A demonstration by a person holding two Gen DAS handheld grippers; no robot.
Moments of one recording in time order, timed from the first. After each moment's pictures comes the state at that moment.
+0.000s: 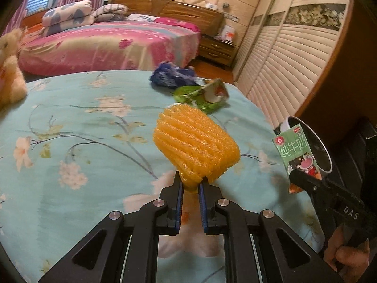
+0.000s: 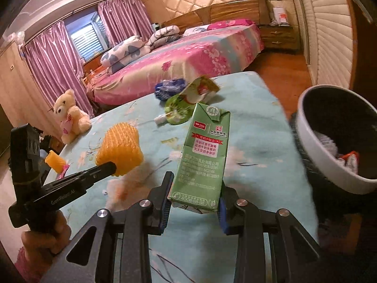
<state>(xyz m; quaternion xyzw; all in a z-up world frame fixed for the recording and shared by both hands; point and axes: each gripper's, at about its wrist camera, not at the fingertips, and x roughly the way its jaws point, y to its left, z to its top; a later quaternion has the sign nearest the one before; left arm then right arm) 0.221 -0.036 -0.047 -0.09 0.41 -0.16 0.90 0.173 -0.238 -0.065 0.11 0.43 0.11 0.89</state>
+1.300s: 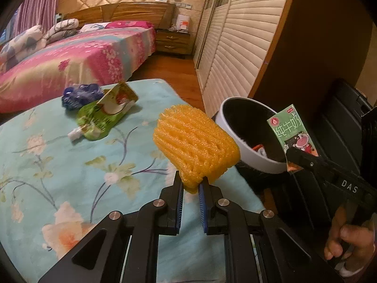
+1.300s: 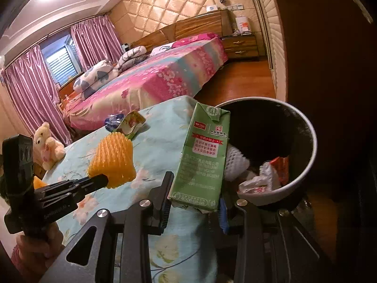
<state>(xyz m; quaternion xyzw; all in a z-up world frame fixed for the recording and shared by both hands) 0.240 -0.176 -0.029 -0.01 0.40 -0.24 0.88 0.146 -0.358 -0.042 0.13 0.40 0.02 0.91</state>
